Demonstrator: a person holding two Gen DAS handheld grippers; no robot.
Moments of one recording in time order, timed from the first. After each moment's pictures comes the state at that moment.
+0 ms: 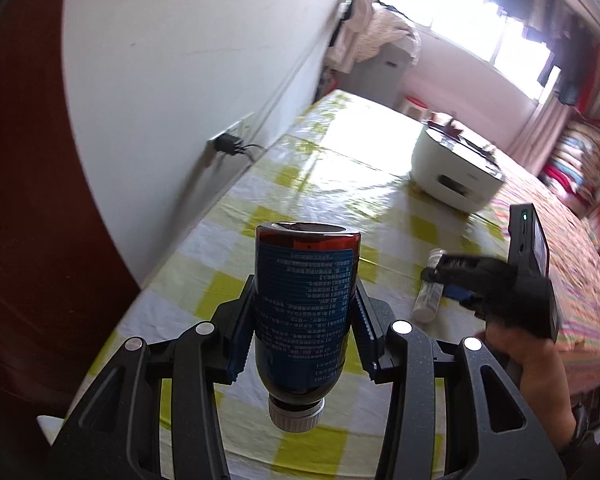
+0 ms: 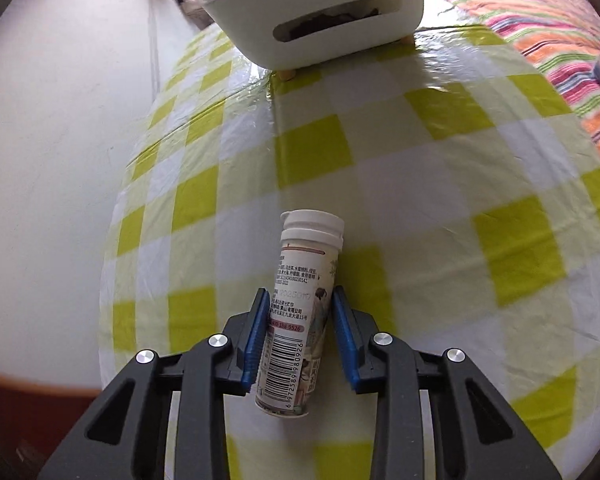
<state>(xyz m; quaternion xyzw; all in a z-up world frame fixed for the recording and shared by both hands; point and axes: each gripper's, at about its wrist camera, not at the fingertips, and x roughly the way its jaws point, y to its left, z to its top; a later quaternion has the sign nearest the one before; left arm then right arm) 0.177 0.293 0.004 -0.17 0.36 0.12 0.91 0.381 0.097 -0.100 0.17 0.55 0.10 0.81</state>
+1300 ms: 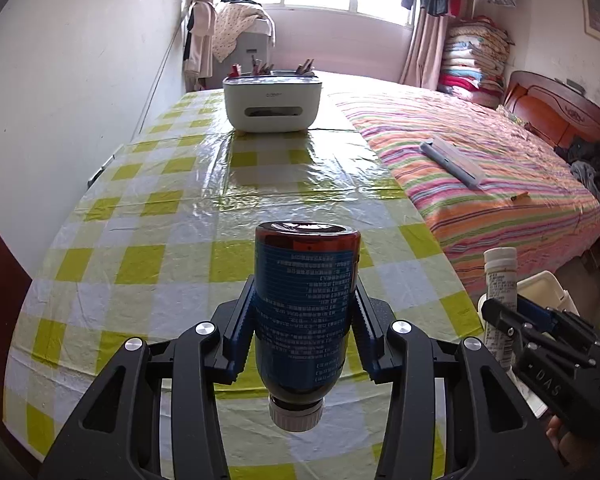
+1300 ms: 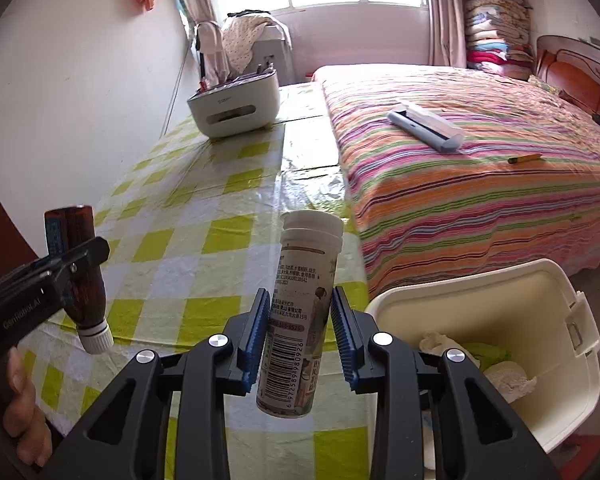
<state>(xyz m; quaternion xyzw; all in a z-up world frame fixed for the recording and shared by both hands) 0.121 0.076 -0.032 -0.01 0.36 -0.04 0.93 0.120 -0.110 -0.062 0.08 0.37 0.07 0.92</state>
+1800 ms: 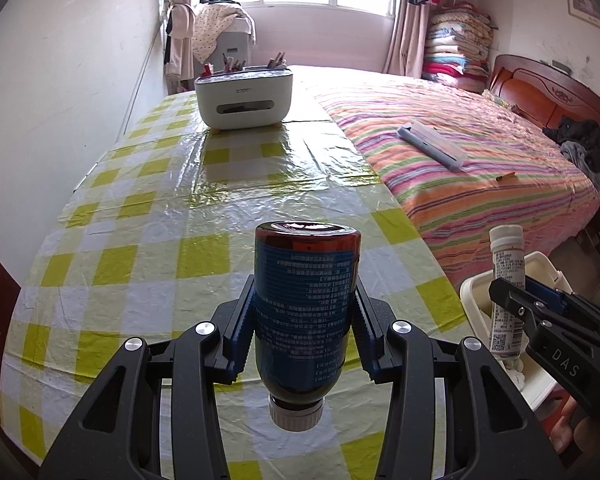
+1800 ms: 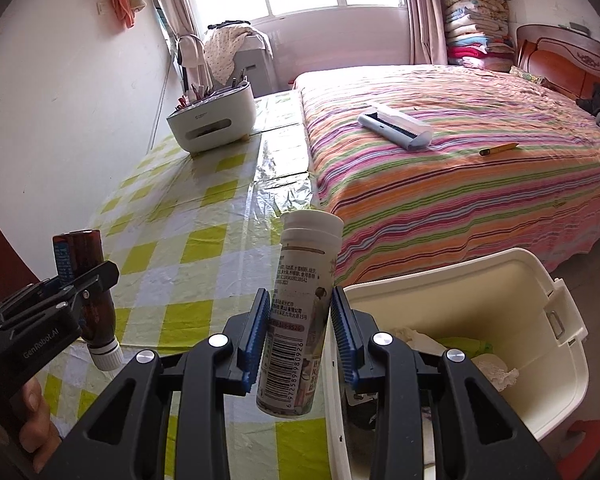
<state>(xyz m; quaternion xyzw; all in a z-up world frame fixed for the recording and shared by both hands) 0.120 0.047 -0.041 0.01 0.37 -0.06 0.93 0.113 -0.141 -0.060 0.10 0.36 0.05 0.92</state>
